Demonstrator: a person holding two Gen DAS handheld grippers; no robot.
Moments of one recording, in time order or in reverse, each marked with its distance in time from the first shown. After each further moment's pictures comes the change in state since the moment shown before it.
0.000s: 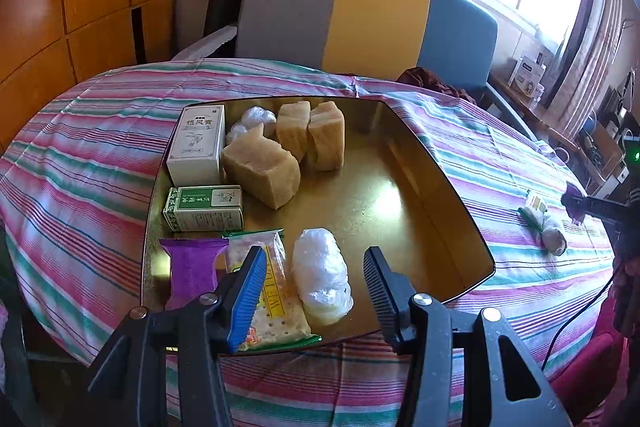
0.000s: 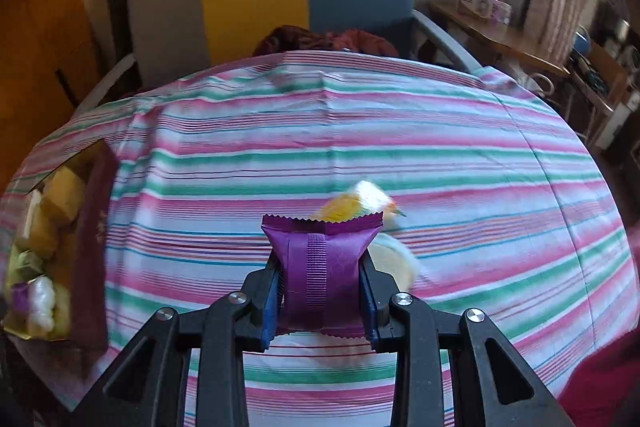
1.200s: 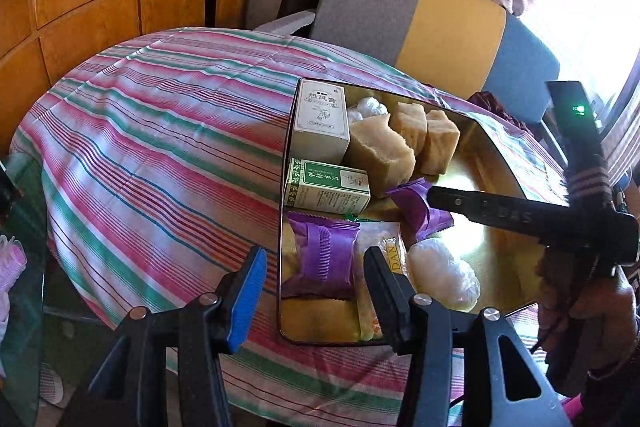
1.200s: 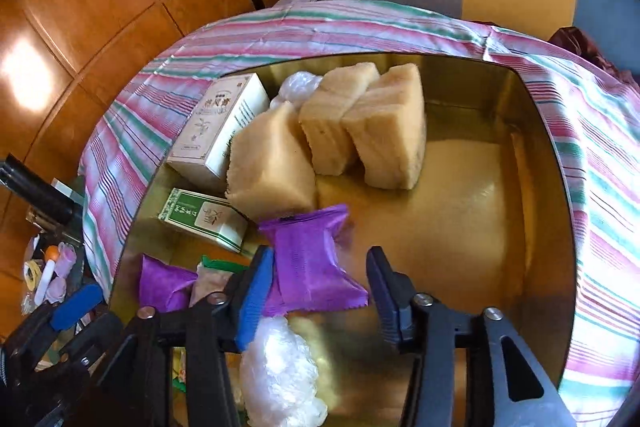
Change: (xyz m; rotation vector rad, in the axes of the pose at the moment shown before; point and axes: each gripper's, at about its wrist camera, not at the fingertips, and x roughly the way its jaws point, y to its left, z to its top) left arm -0.007 0.088 -0.018 -0.217 0.011 0.132; right arm 0.070 0.322 -0.023 -0.349 0.177 0.480
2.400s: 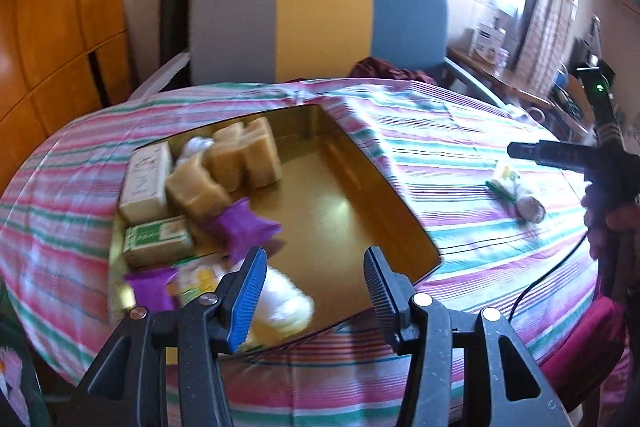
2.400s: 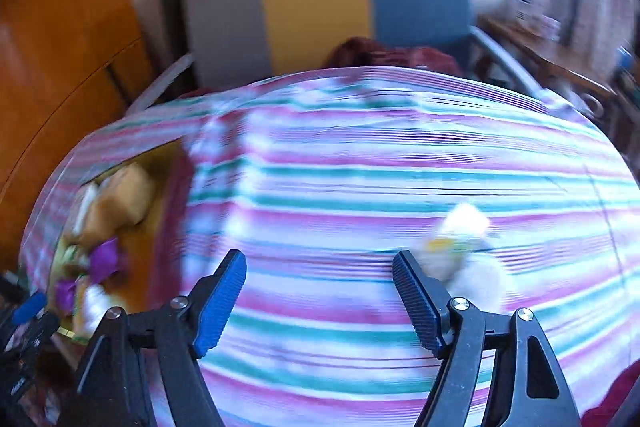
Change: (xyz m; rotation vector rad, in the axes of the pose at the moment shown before) left arm -0.023 -0.153 -0.011 0.421 -0.031 -0.181; right arm -0.190 -0.215 -0.084 0.313 -0.233 -0.356
